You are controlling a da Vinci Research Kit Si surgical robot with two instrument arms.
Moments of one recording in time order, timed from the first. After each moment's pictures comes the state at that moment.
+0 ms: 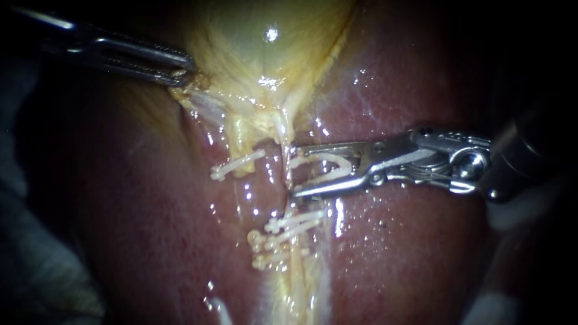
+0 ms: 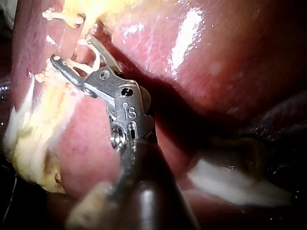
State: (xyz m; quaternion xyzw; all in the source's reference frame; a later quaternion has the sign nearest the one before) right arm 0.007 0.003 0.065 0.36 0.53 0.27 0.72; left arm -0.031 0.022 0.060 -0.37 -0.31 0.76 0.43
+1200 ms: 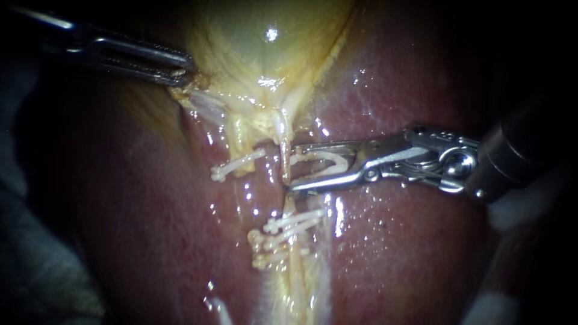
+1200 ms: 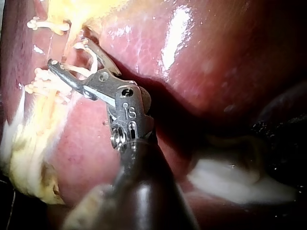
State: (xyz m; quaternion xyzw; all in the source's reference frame) right arm 0.007 0.003 0.068 0.38 0.52 0.29 0.71; left arm -0.031 0.022 0.060 -0.37 -0.31 0.76 0.43
